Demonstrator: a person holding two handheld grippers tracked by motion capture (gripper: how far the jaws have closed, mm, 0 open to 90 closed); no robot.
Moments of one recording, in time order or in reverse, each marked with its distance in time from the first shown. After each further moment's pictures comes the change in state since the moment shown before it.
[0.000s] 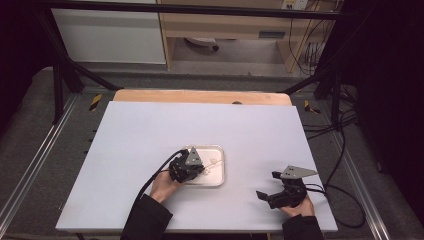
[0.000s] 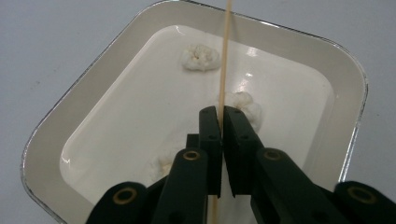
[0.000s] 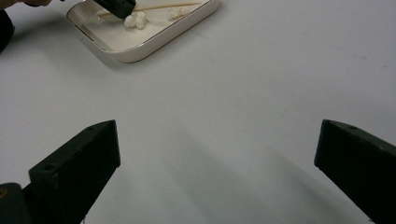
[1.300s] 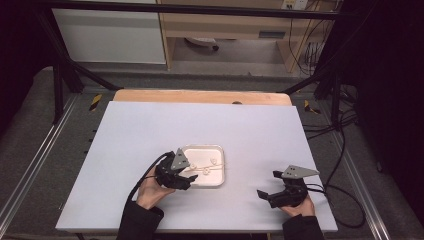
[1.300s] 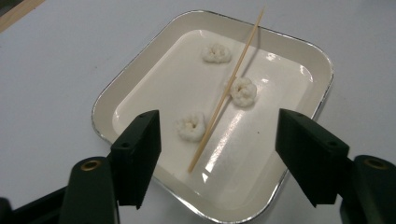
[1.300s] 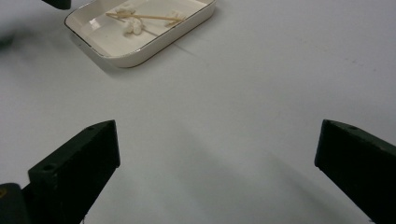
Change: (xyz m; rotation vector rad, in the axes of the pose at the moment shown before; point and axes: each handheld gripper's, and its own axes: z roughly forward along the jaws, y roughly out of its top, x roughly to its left) left arm -0.008 -0.007 -0.043 -0.039 0.085 -0.046; right arm 0.000 0.001 -0.002 -0.014 -0.012 0.009
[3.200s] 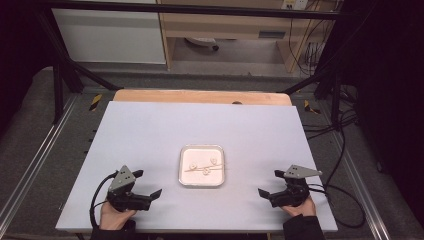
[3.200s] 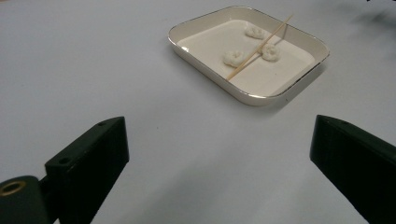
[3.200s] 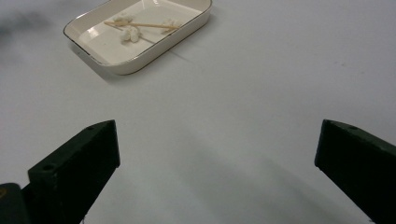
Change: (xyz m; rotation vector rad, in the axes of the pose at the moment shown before) left arm 0.011 -0.108 -0.083 -0.213 0.047 -0.309; right arm -0.001 0.000 -0.004 -0.022 -0.013 0.012
